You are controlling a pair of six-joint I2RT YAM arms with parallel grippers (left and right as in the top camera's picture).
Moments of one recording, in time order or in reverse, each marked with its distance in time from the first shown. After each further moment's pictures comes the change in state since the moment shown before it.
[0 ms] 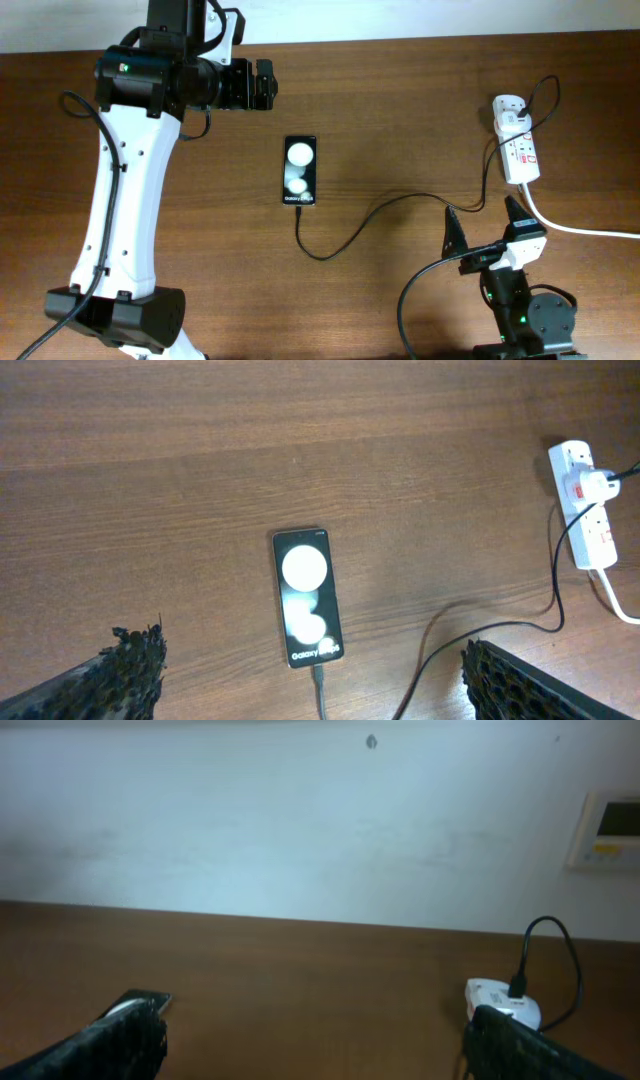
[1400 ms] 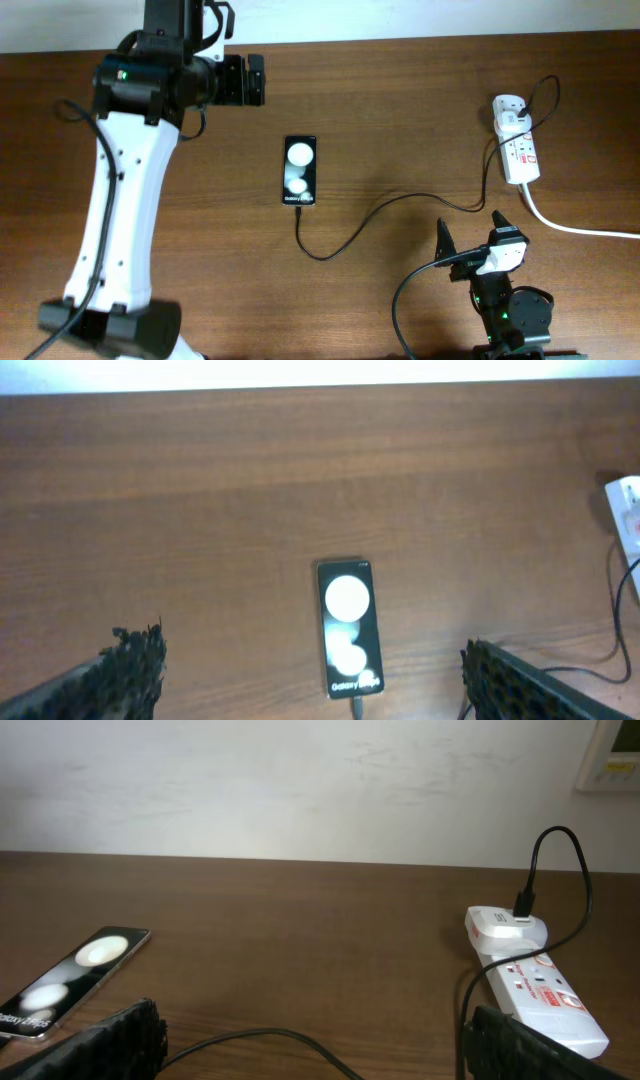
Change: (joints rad) left arm 0.000 -0.055 -0.081 0.111 -0.128 0.003; right arm 0.003 -0.099 -0.150 -0.068 0.033 0.000
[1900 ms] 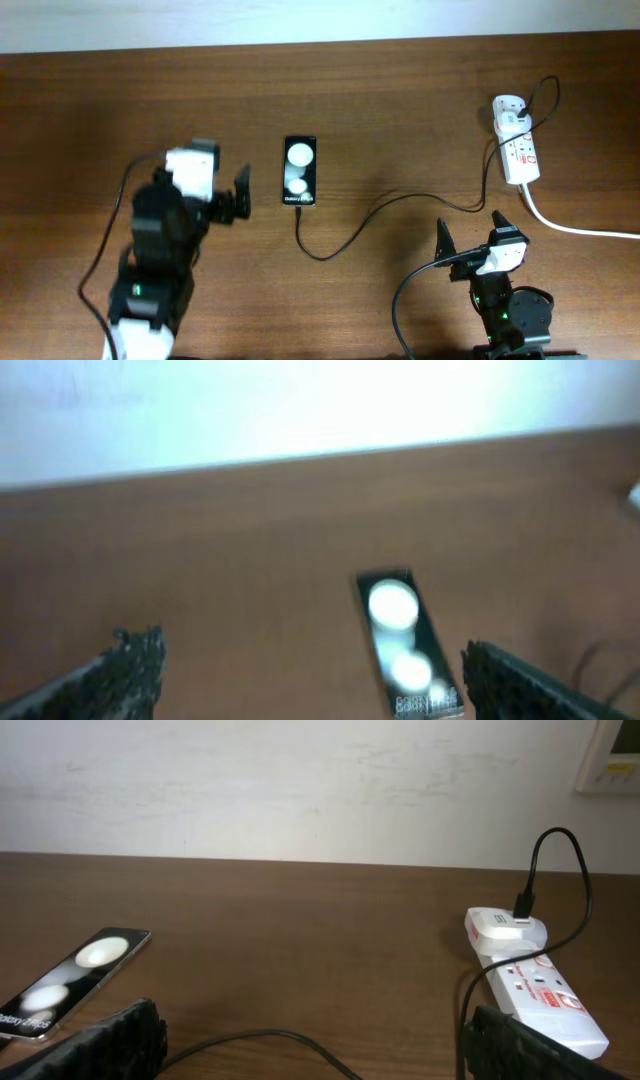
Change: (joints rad) left arm 0.047 -0.877 -1.407 1.005 -0.018 0.135; right arm 0.001 -0.002 0.000 0.000 0.001 0.000
